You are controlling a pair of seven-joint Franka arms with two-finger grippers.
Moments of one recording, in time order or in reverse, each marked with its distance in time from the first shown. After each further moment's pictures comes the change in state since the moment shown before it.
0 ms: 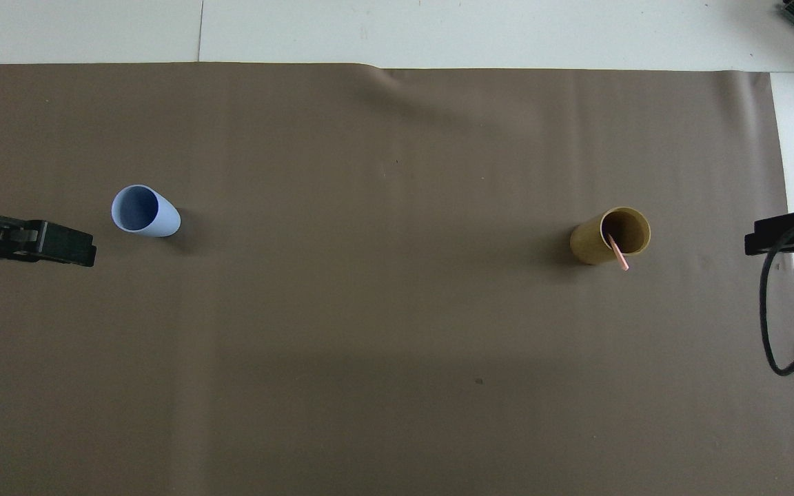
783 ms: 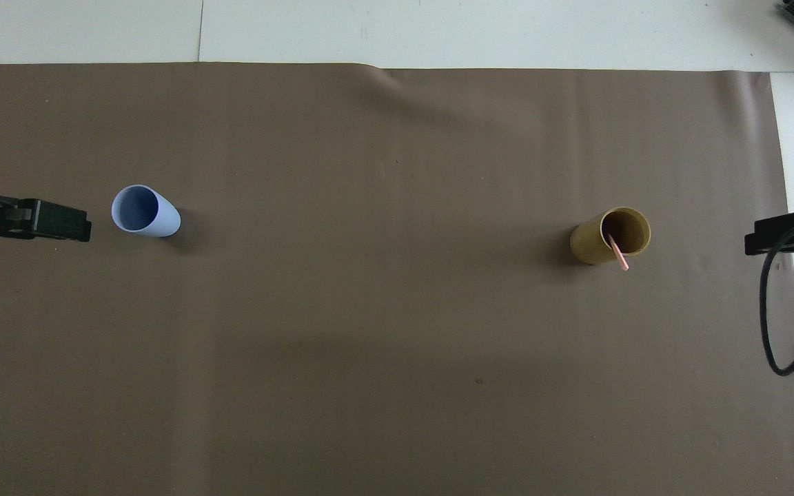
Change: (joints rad) left arm 0.125 0.028 0.004 -0.118 0.002 0.225 0.081; right arm 0.000 0.000 0.000 0.000 0.000 0.000 0.000
